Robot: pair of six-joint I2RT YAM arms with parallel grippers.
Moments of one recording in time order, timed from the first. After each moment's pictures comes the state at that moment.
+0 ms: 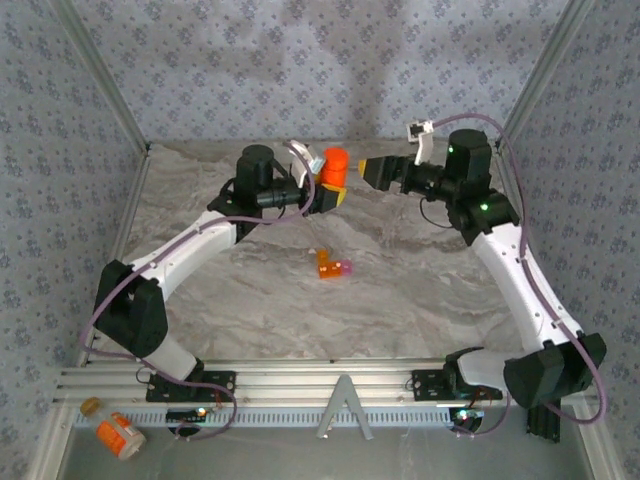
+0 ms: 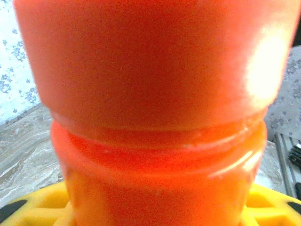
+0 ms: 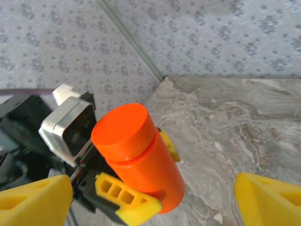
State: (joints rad) left arm -0.57 1.57 1.26 0.09 0.69 -0.03; right arm 0.27 1.27 1.35 -0.35 -0.68 0.41
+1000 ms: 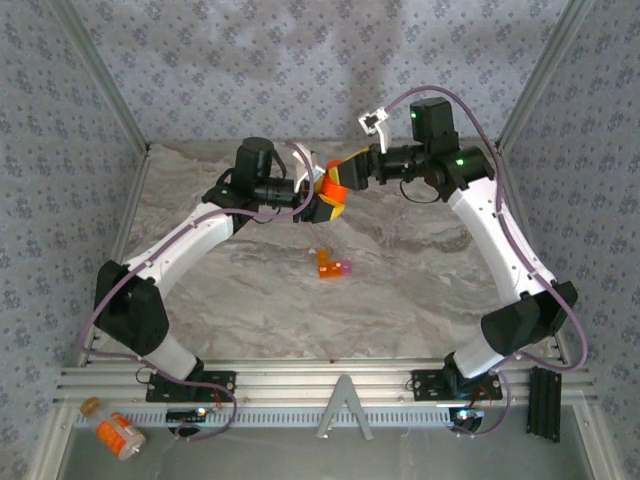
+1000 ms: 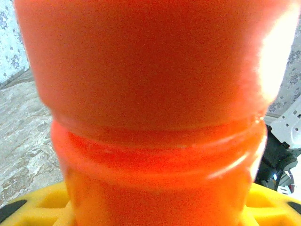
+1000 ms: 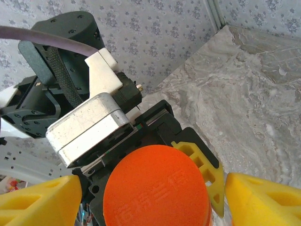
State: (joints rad) left arm -0.55 1.58 1.36 -0.15 0.95 0.12; right arm 0.37 1.56 1.76 -0.76 -0.87 0.10
